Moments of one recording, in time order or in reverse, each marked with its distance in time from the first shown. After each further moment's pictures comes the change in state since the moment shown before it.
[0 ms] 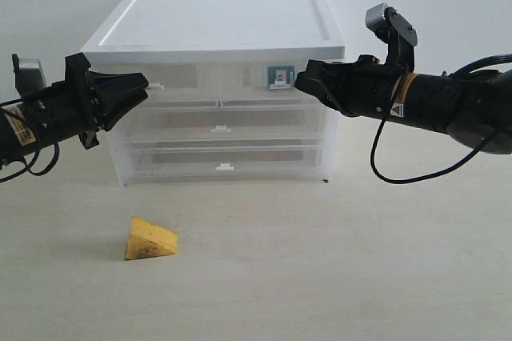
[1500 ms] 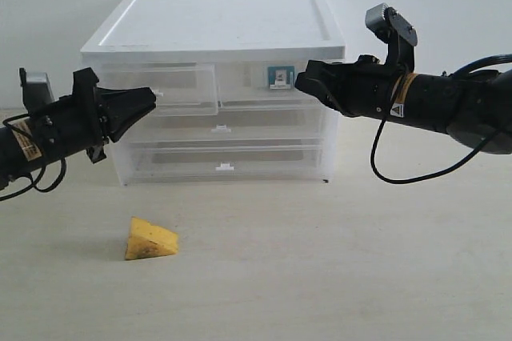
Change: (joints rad) left arm -0.030 -0.003 0.078 -0.035 -0.026 0.059; right arm 0.000 0.000 0.000 0.000 0.002 0.000
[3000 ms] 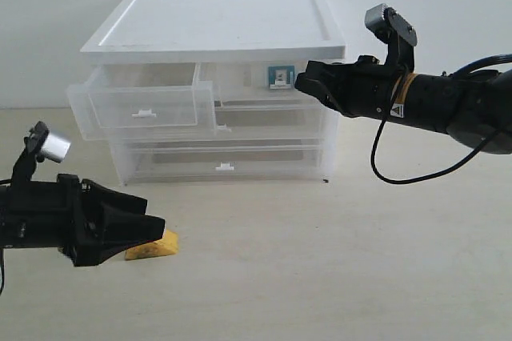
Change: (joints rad) left arm -0.033 -0.332 0.348 0.479 0.285 0.637; right arm 0.000 0.000 0.000 -0.005 0.002 0.000
